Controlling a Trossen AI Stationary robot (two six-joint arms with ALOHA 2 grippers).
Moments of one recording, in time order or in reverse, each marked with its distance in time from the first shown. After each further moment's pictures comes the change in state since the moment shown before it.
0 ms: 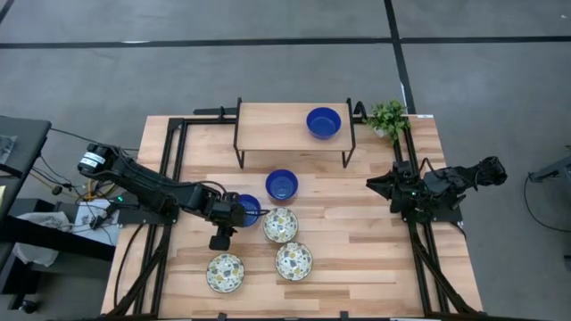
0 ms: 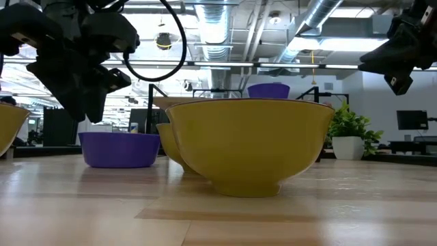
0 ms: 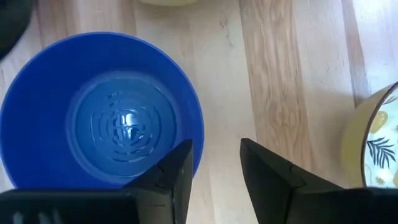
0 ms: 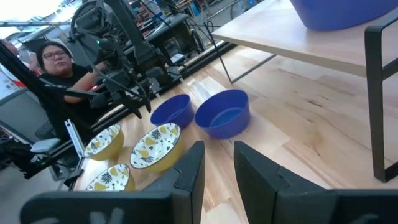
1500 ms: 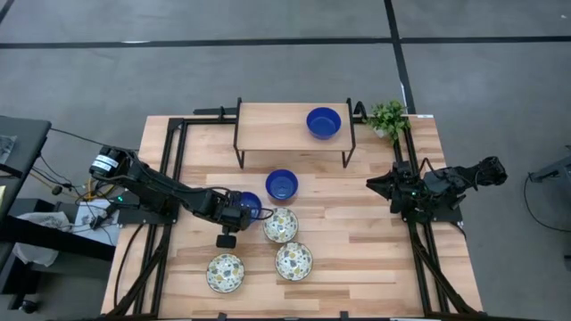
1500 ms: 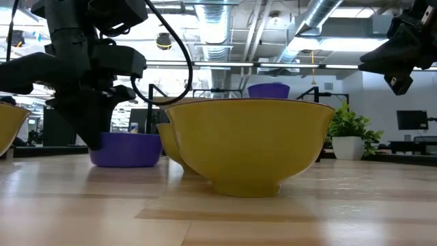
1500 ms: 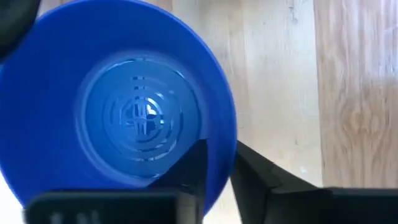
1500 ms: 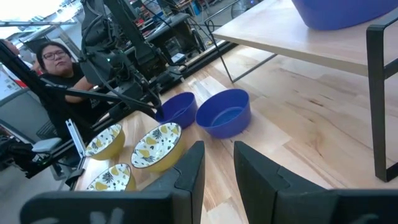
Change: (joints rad) left arm 0.001 0.133 0.000 0.030 -0.135 0.000; right arm 0.000 0.000 0.000 0.000 -0.004 0.002
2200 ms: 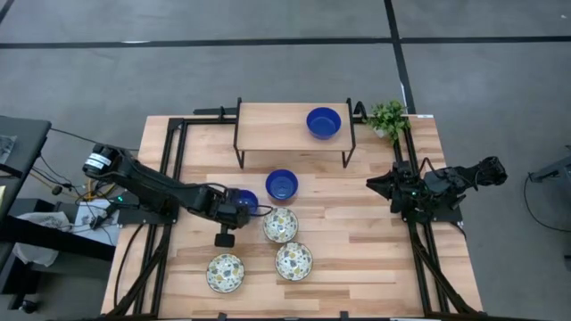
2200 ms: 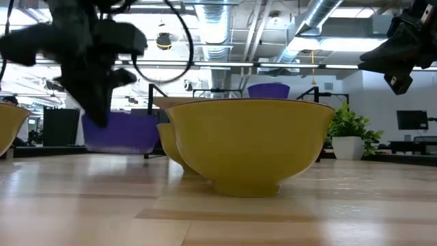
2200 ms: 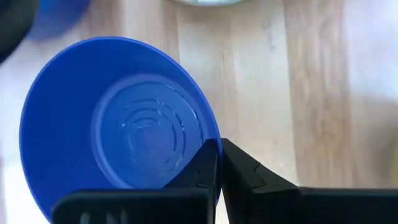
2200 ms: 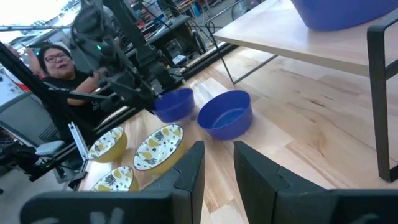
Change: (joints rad) left arm 0.000 -0.085 0.066 -0.100 0.007 -0.004; right arm 0.000 0.000 0.000 0.009 0.000 0.010
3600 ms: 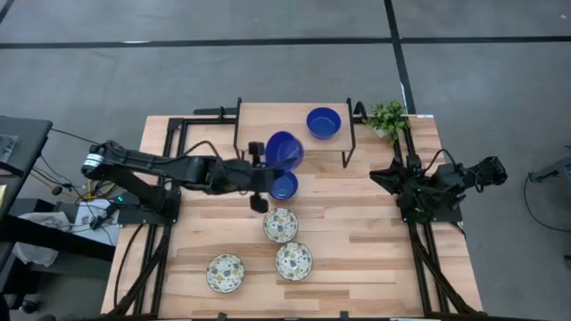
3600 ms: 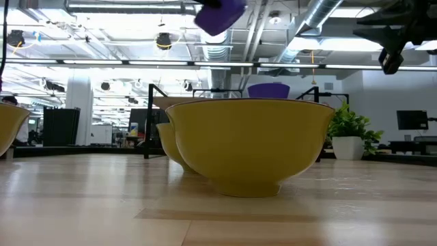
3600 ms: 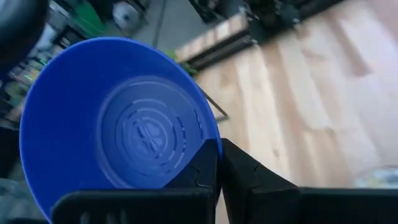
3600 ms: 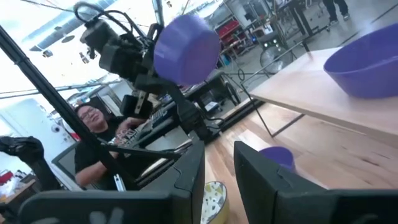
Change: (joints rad) left arm 0.144 0.003 0.426 0.327 -0.358 0.607; right arm 0.000 0.004 0.001 0.301 0.006 -0.074
